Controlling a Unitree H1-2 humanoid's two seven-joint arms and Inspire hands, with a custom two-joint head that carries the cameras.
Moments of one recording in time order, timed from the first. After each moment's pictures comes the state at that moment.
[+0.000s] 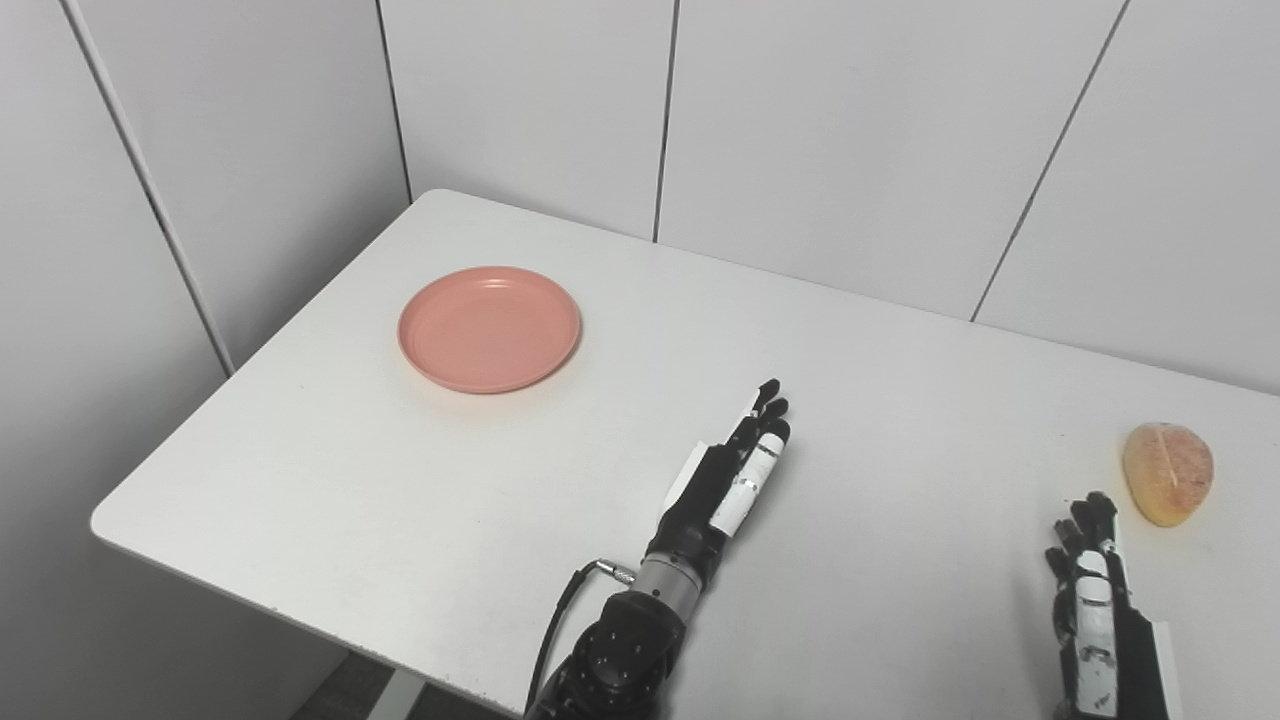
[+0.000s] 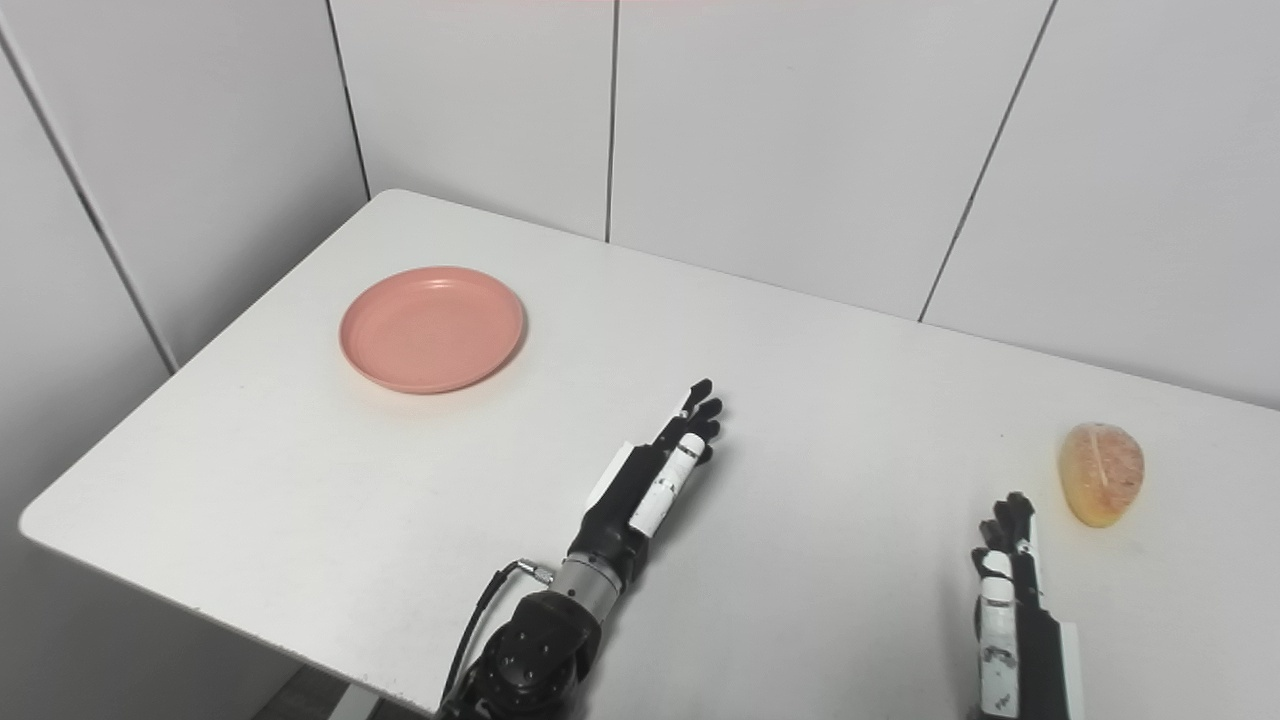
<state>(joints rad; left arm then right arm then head) -0.11 -0.14 -0.13 0.07 0.09 -0.01 0.03 0.03 -0.03 0.03 -0.09 0.02 -0.09 0.03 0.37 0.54</state>
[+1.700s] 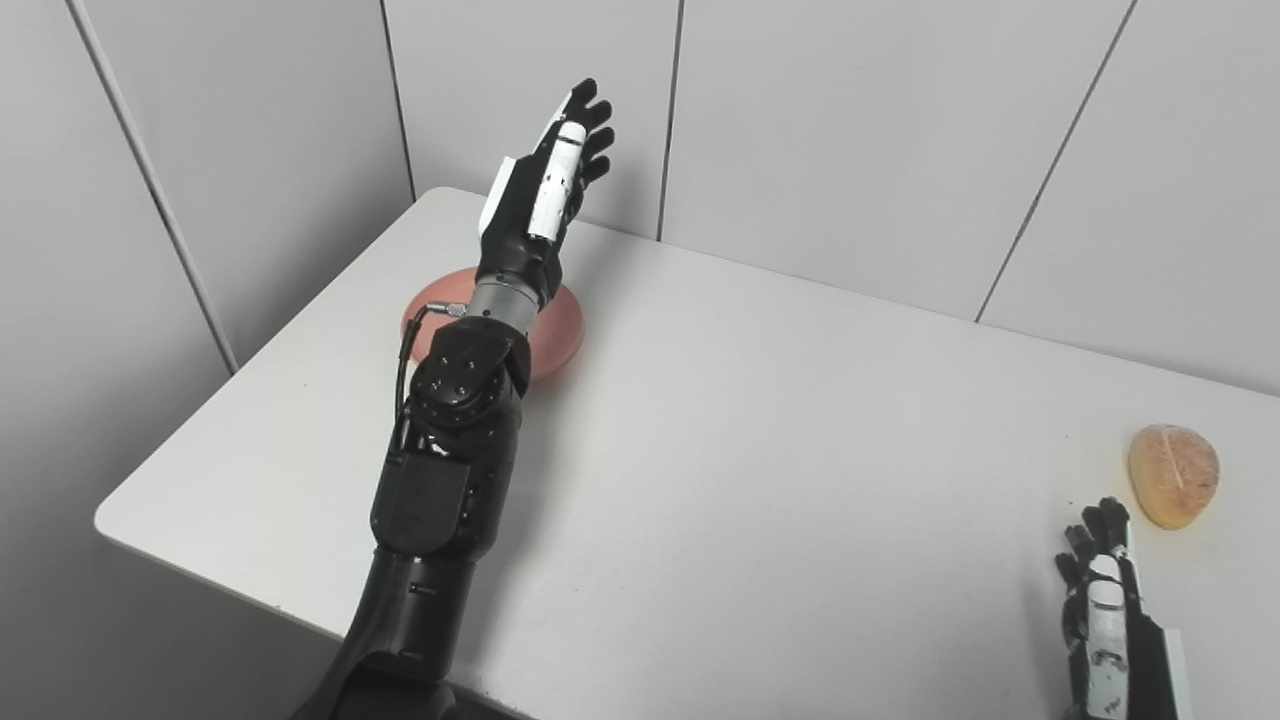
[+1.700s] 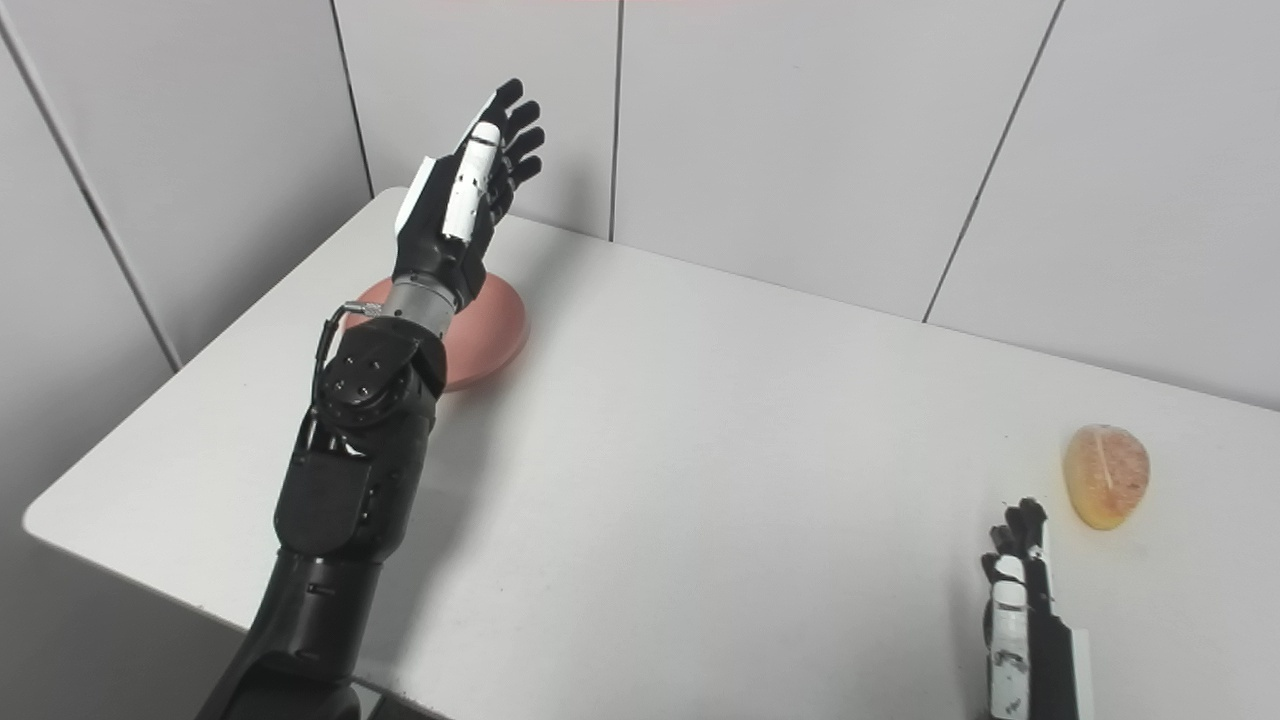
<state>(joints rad) -0.49 0.17 0.25 -0.10 -0.11 0.27 0.04 0.03 -0.03 0.03 -0.09 0.03 -0.09 0.03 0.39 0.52</state>
